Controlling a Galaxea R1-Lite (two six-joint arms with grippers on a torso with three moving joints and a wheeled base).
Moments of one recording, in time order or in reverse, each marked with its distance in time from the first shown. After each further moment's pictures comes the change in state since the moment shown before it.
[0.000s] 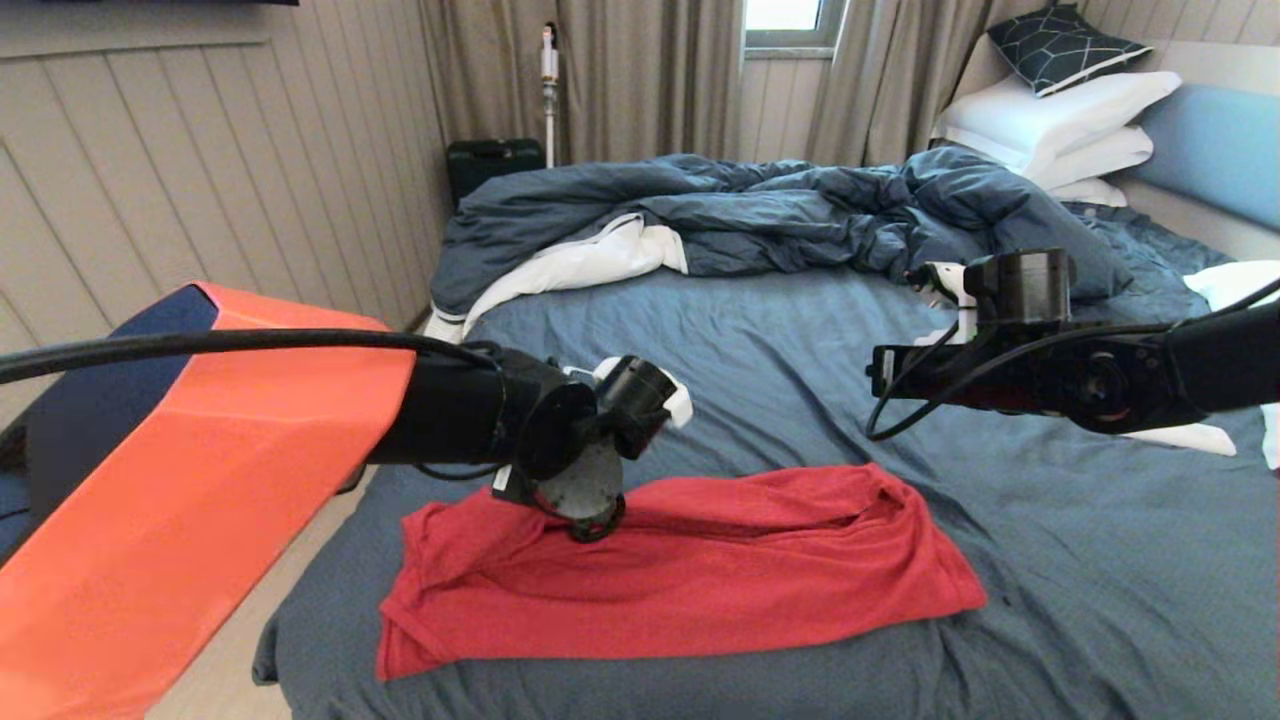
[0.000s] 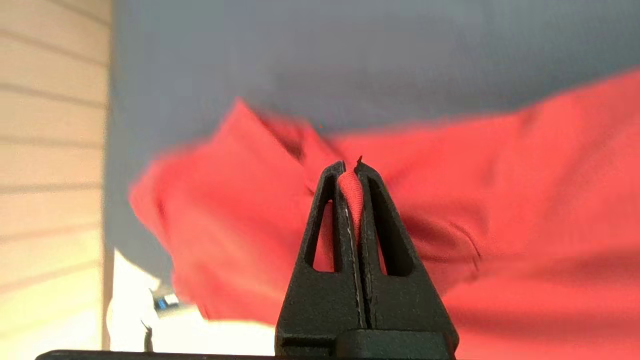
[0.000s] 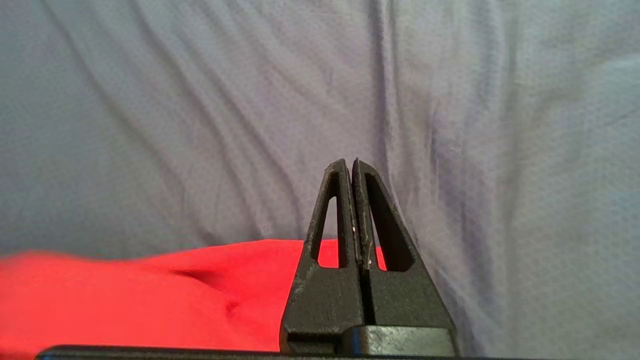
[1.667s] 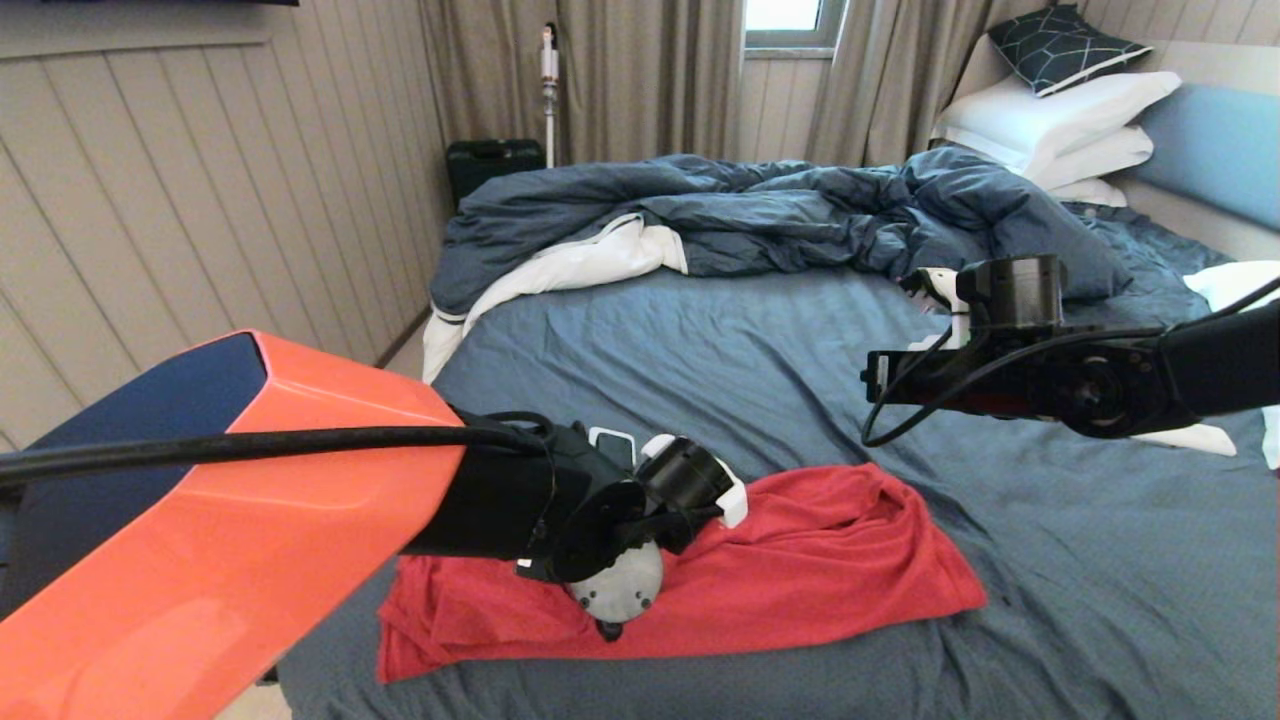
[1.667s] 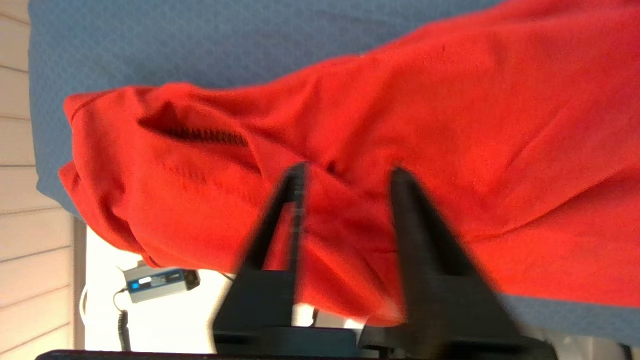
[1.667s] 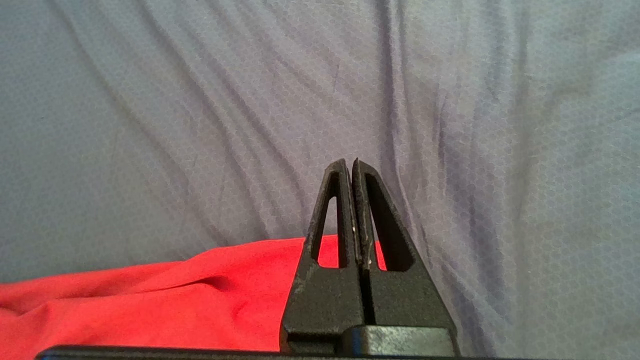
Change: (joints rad) left arm -0.131 -0.016 0.147 -0.059 0.005 -0.144; right arm 0.014 0.004 0.009 0.000 -0.001 0.000
